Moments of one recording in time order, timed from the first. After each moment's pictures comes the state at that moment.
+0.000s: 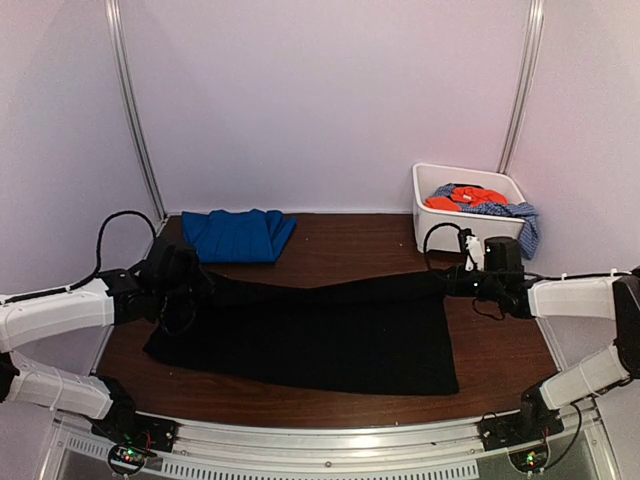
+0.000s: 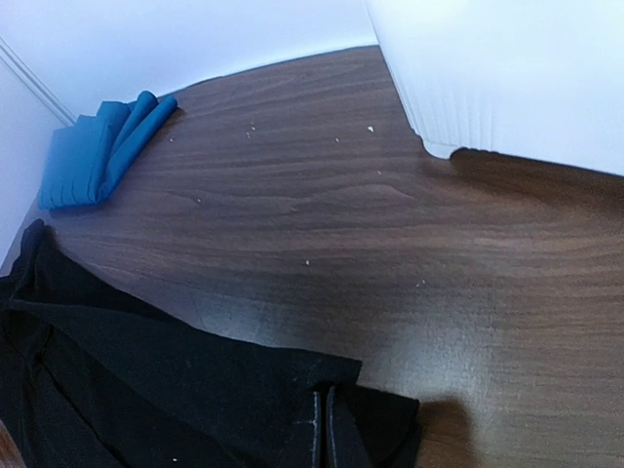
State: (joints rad) left arm -0.65 1.12 0.67 -0.26 -0.32 -1.21; right arm 0.28 1.33 0.55 0.26 -0.18 0.32
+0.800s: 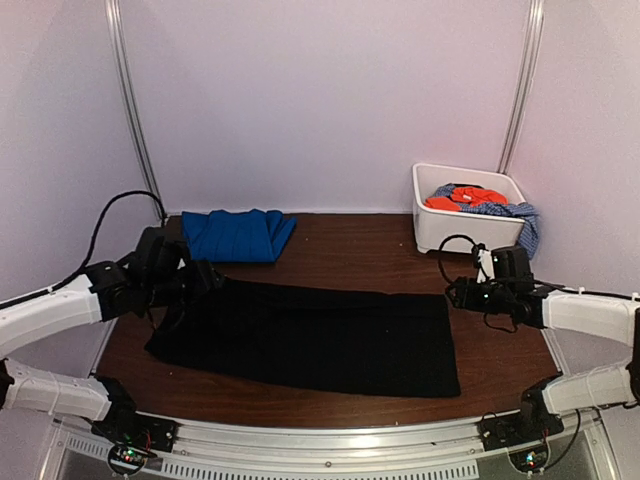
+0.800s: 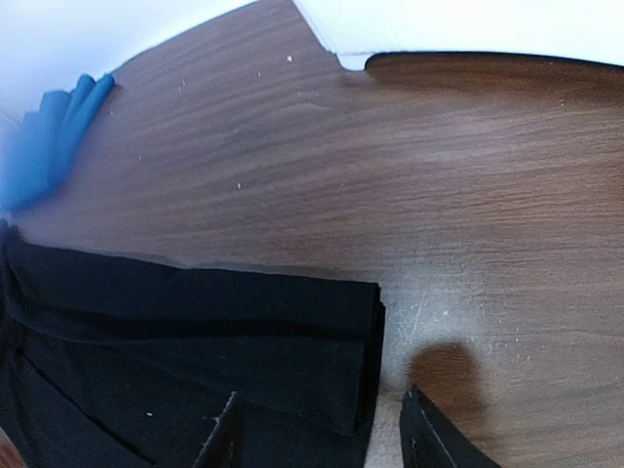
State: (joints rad) left arm -0.68 1.10 0.74 -0.40 -0.25 -0.98; right arm 0.28 1.18 0.49 0.01 -0.08 0.42
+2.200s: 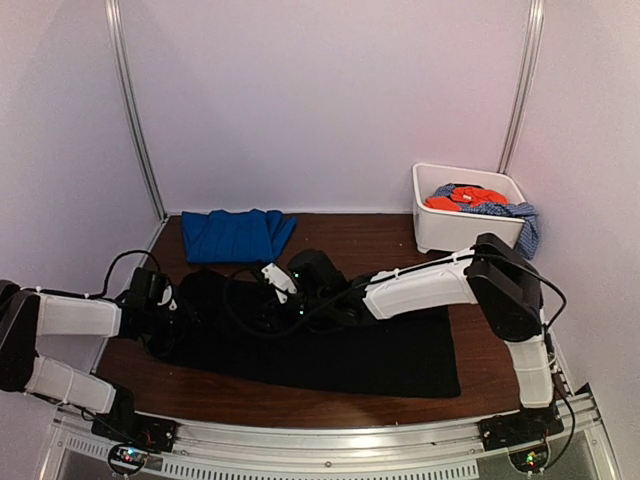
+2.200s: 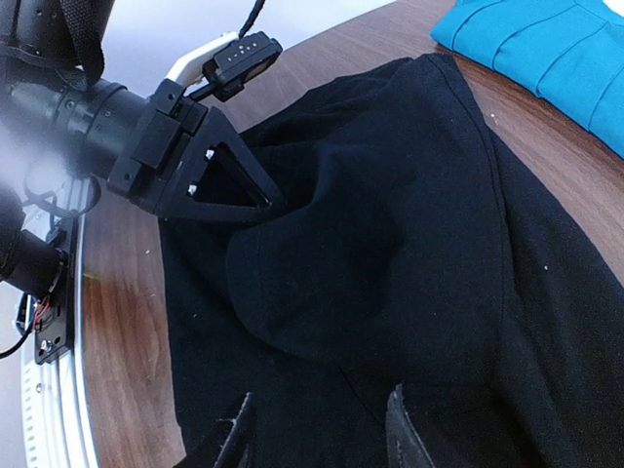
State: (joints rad) left arm -0.24 1.27 0.38 0.00 0.29 -0.84; right arm 1.05 2.15 1.47 0.14 -0.23 0.26
